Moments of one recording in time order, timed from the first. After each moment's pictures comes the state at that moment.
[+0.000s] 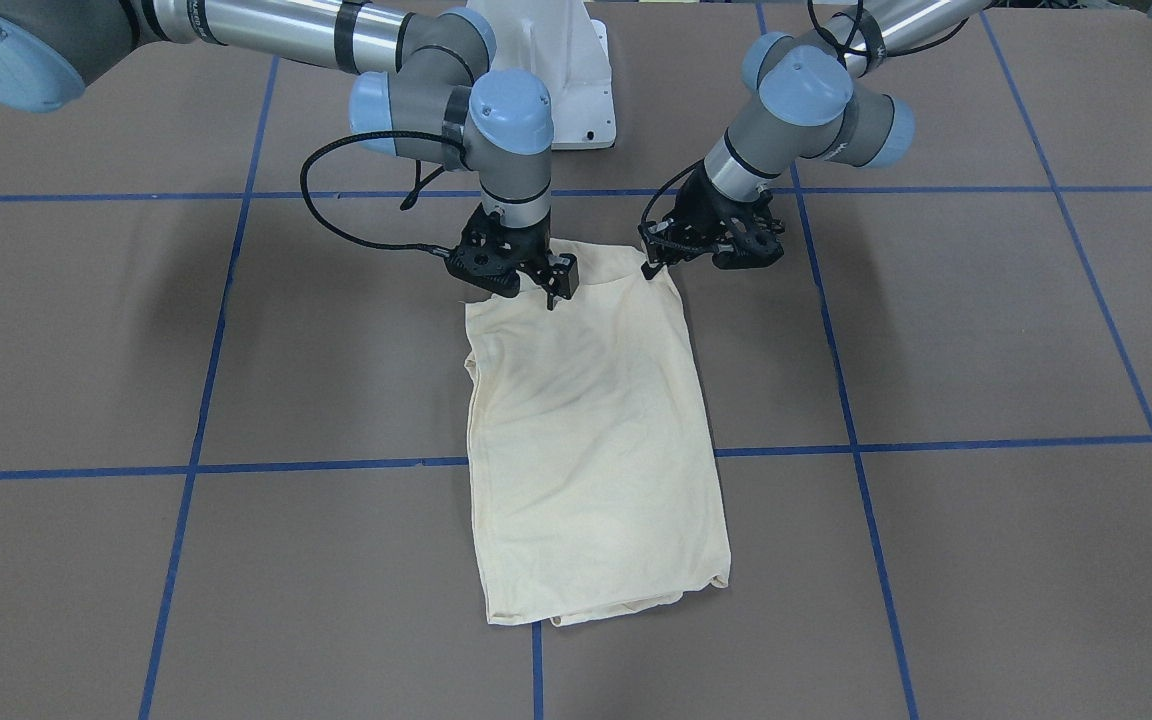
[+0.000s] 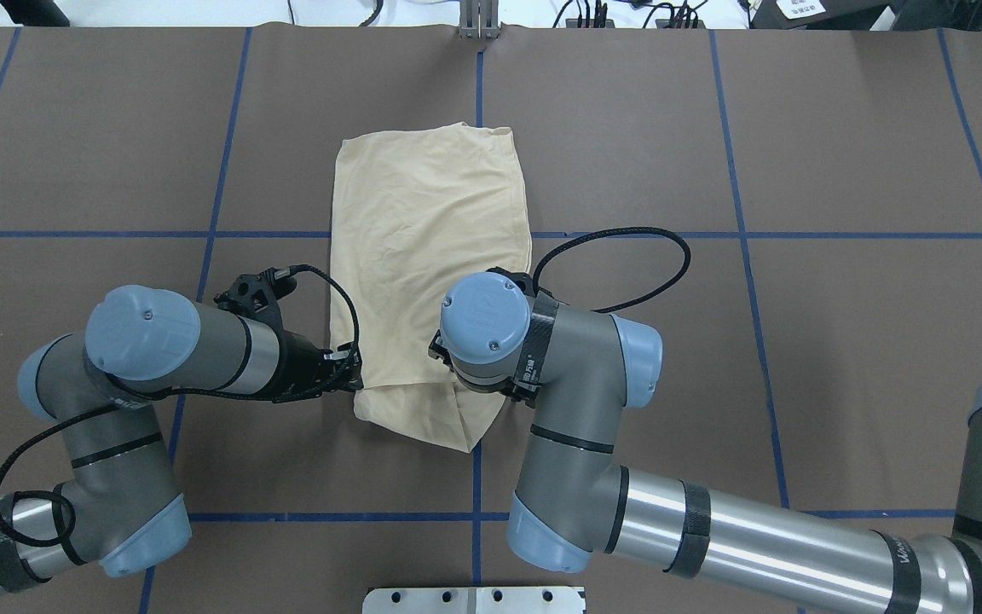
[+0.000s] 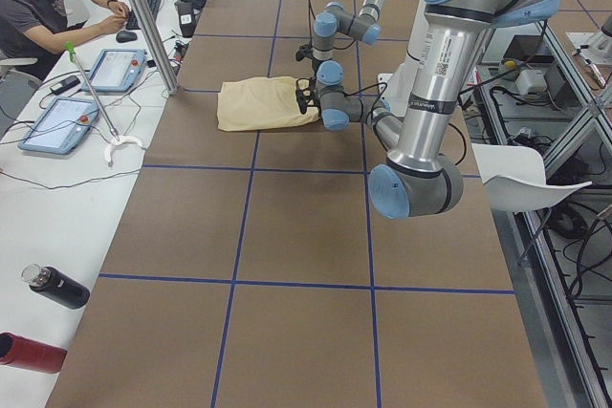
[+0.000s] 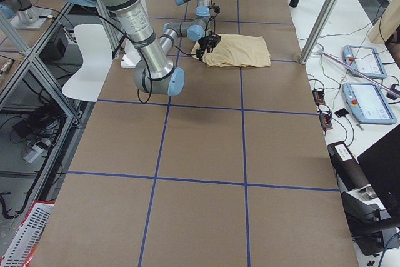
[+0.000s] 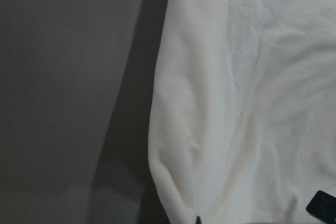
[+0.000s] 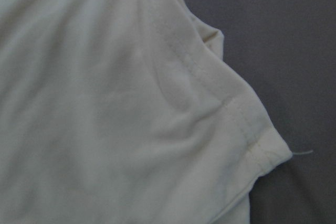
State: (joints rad) left arm -0.47 -1.89 -1.74 -2.25 -1.91 -1.67; right arm 0.37 -0.79 1.48 -1.52 1.76 1.78
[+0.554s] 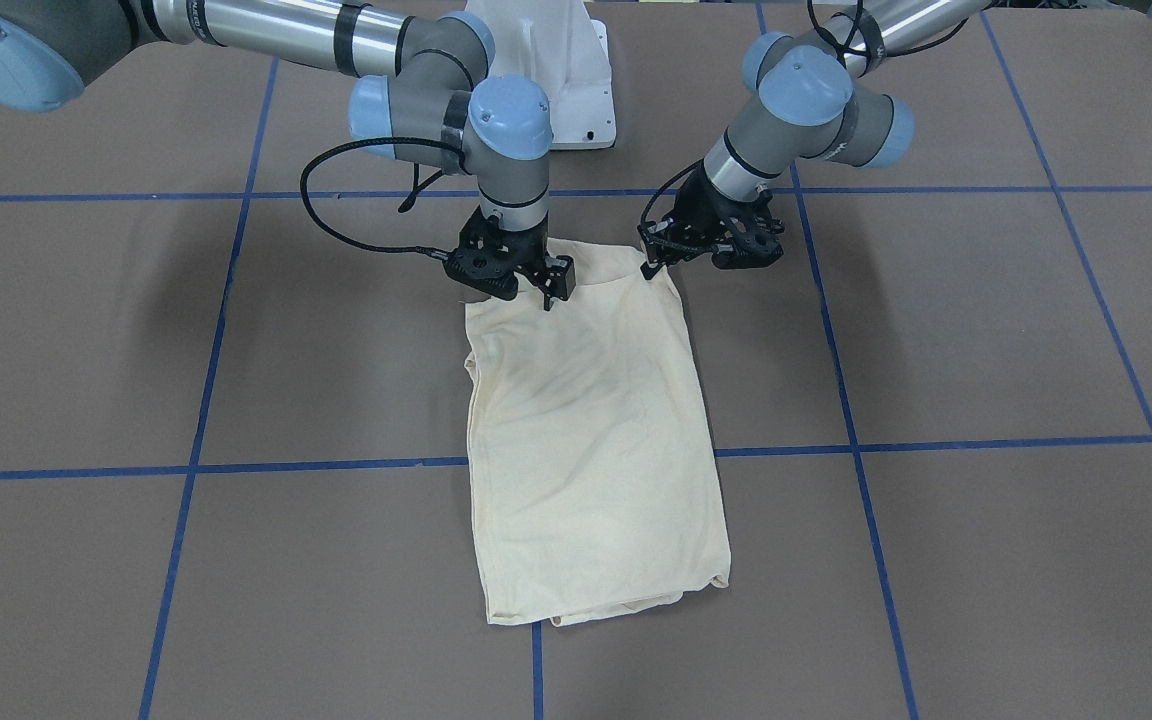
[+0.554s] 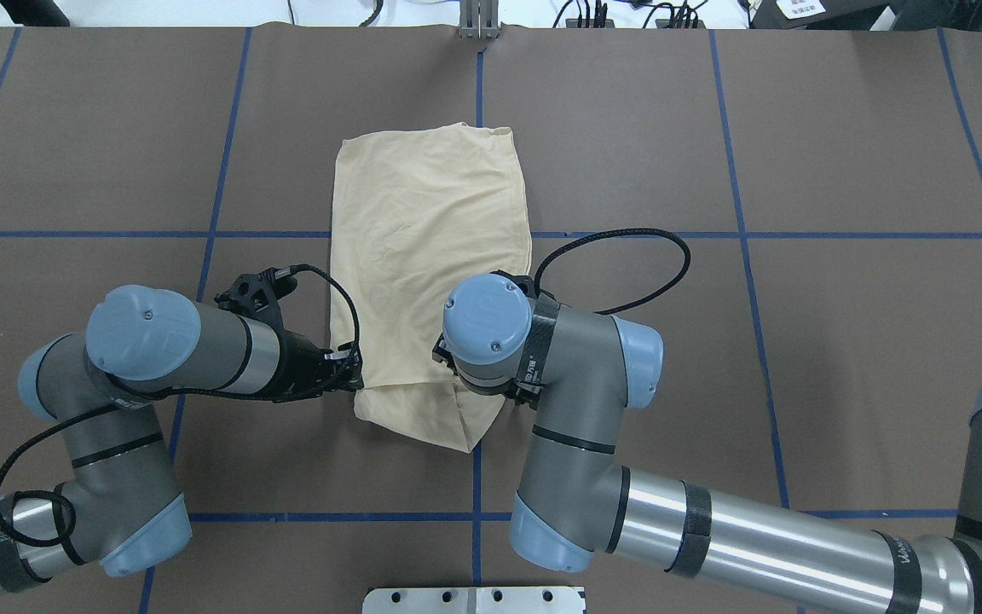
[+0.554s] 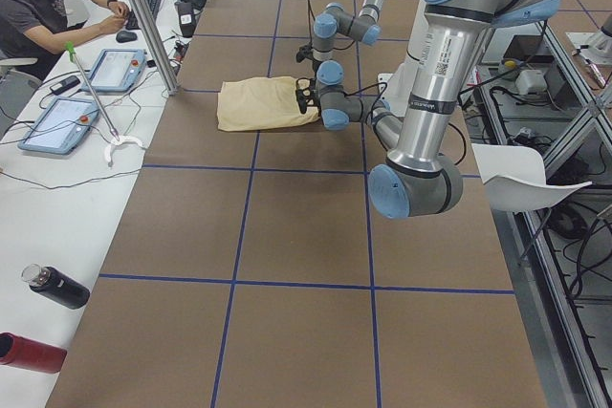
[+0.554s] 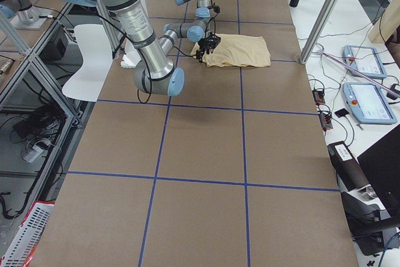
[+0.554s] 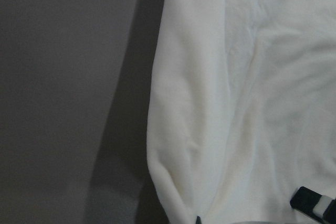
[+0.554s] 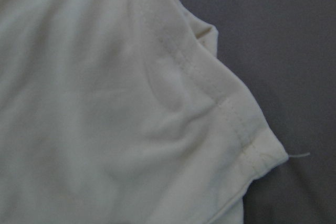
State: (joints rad) left arm -0.47 -1.89 -1.74 -2.25 -1.91 -1.67; right arm 0.37 -0.79 1.48 -1.52 1.77 1.78
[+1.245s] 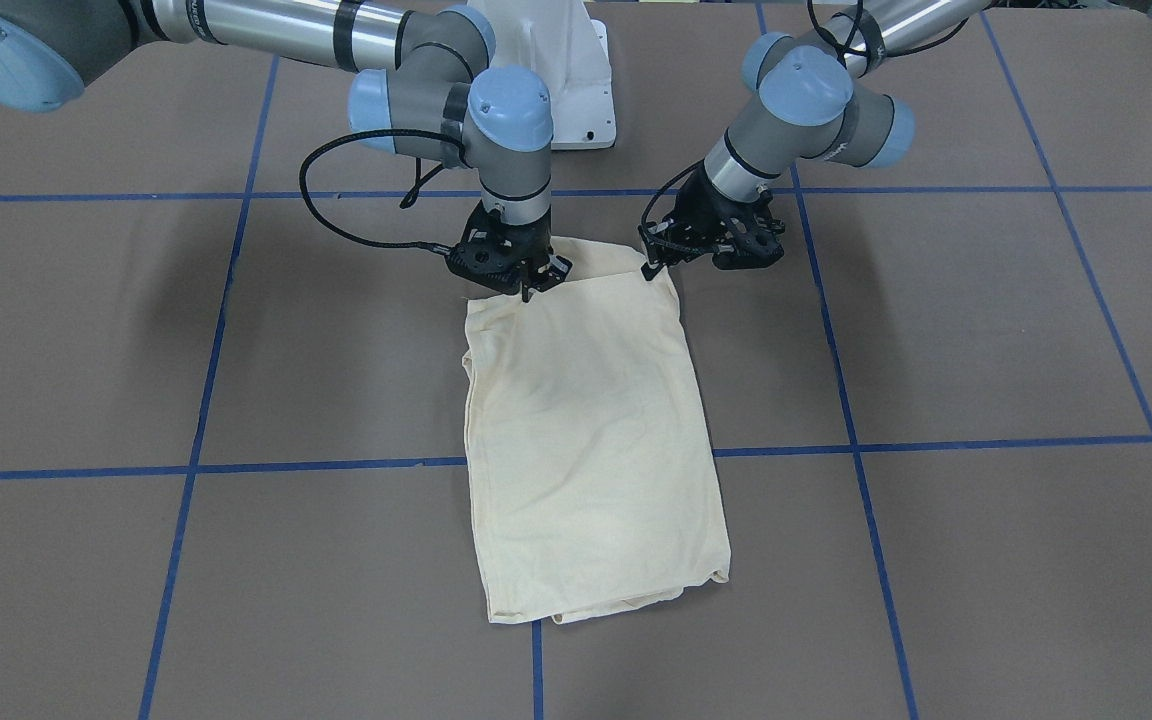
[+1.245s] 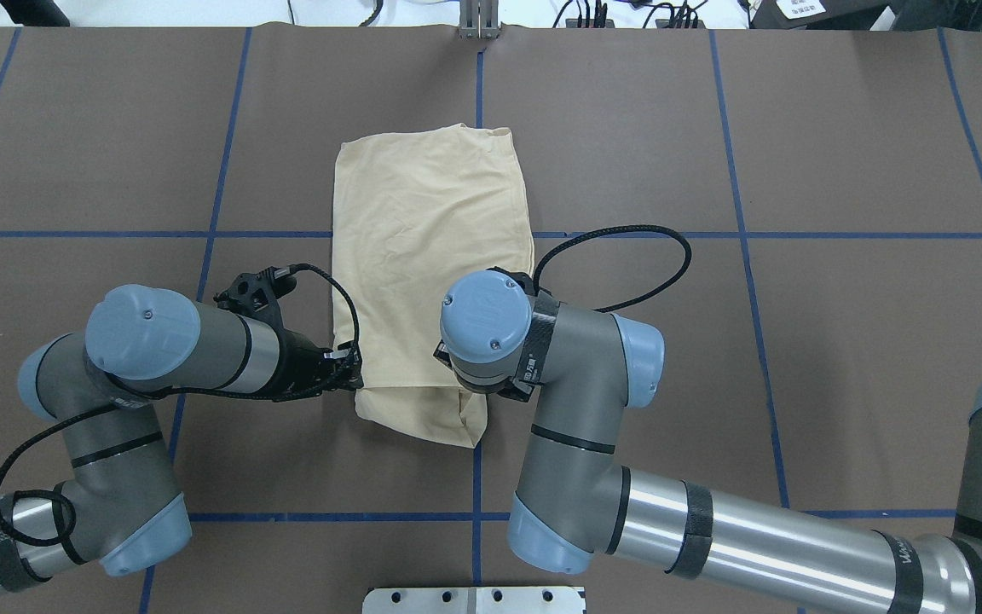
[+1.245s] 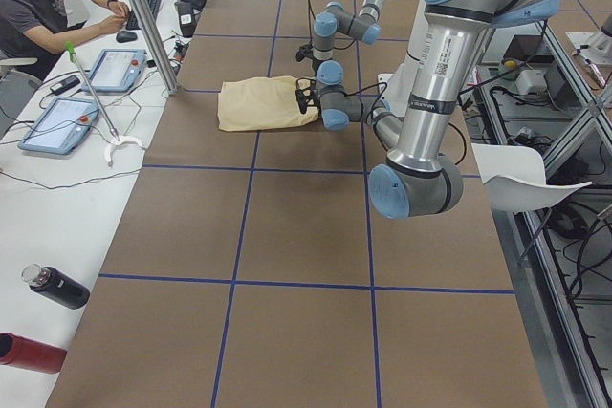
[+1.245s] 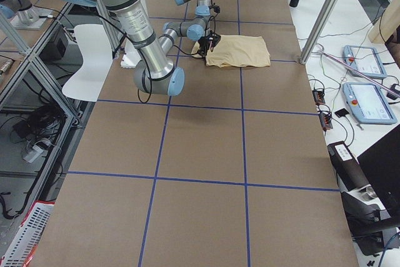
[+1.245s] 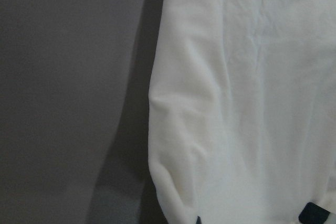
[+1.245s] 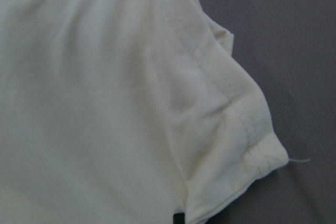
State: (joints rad) left arm -0.48 -1.89 -1.74 -2.25 -1.91 -1.67; right arm 0.37 -0.79 1.50 -1.52 1.77 1.78
